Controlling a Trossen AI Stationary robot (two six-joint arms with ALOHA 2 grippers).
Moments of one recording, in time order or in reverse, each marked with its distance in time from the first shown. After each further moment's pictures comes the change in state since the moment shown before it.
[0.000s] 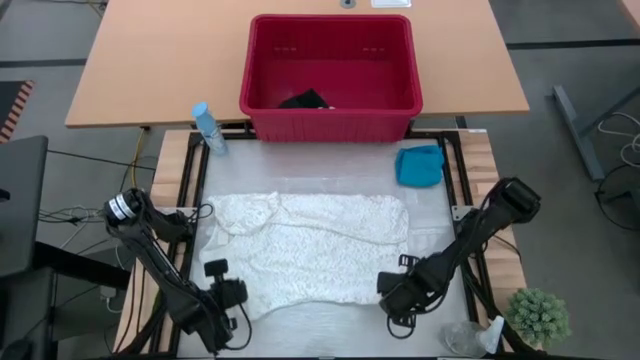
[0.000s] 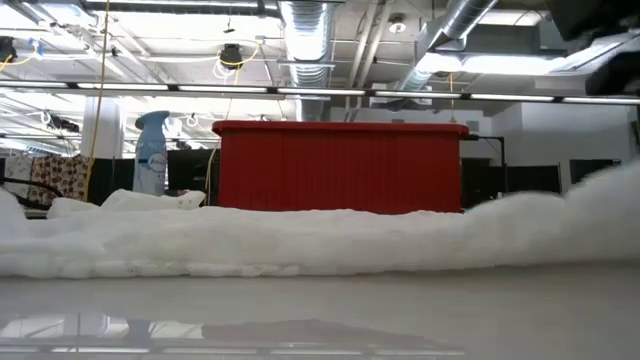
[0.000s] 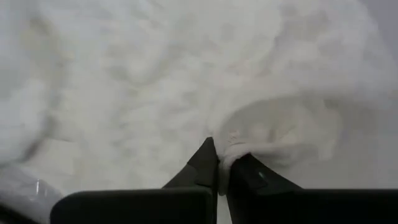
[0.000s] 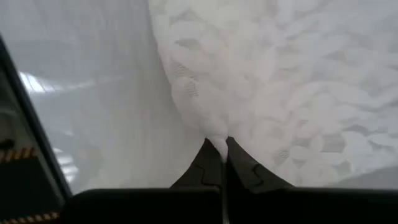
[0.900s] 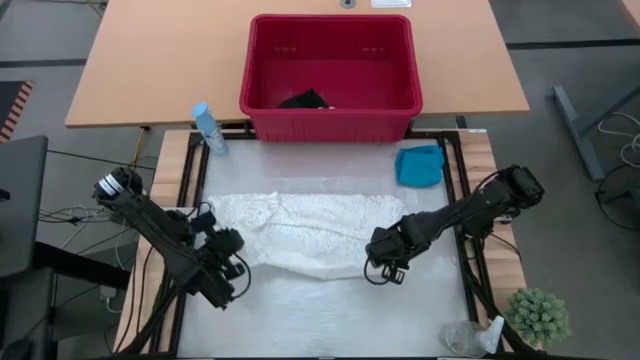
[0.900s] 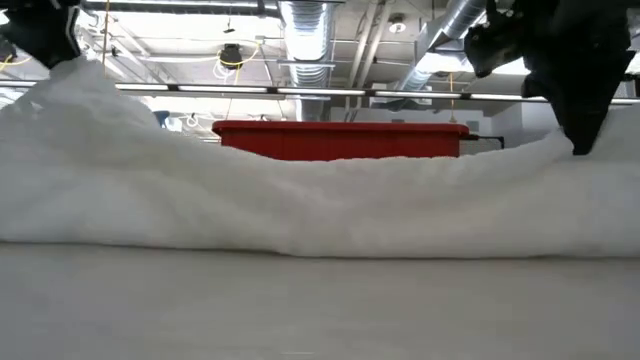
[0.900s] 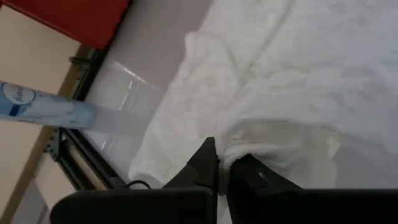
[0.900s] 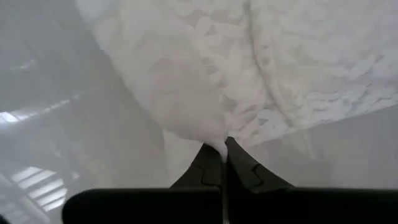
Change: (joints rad) left arm 0.205 -0.218 -0.001 -0.472 -0.319 -0.147; right arm -0.312 -0.095 0.001 -0.243 0.027 -0.122
